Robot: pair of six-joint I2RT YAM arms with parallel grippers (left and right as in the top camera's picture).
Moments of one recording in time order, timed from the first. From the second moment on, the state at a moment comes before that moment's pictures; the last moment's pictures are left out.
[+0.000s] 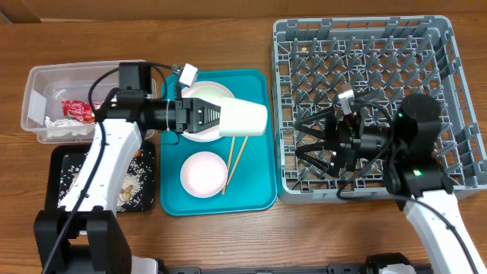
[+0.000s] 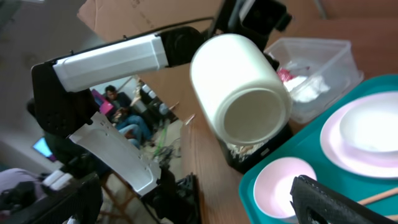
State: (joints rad) left arm -0.03 1.61 1.17 -0.60 1.54 -0.05; right arm 0.09 1.13 0.80 0.05 -1.38 0.38
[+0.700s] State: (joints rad) left arm -0.13 1.61 1.17 -0.42 1.52 -0.16; right arm 0.23 1.25 0.80 0.20 -1.32 0.38
